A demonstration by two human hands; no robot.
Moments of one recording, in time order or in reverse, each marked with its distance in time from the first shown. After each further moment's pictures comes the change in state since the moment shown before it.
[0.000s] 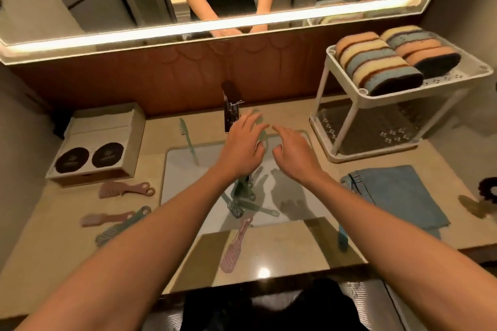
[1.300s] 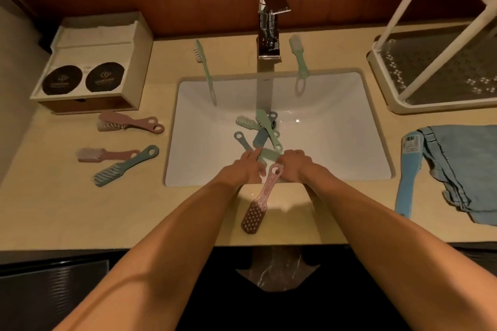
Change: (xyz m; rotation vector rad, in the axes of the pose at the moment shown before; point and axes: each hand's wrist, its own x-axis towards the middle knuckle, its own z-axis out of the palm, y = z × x) left_hand -0.142 -0.117 0.191 0.007 -0.941 -0.378; right_hand -0.044 0.042 0.212 -0.346 -0.855 0.124
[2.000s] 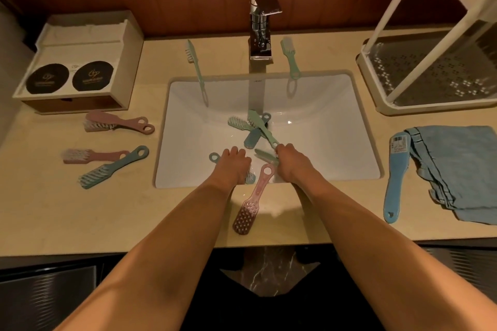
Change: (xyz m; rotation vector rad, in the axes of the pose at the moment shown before) left_hand -0.007 -0.005 0.001 0.432 0.233 -0.027; right_hand -0.008 0.004 0.004 0.152 0.219 0.075
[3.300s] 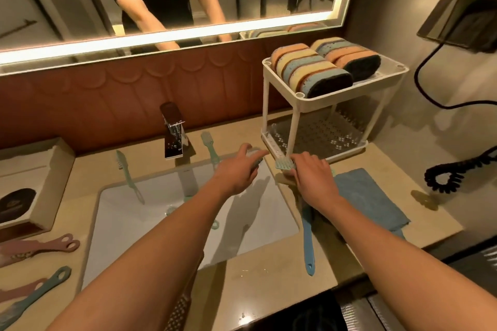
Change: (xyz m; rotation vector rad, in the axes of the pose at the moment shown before) left_hand 0.048 0.104 -0.241 -0.269 0.508 0.286; right_hand -0.086 0.168 -0.162 -0.101 0.734 0.057
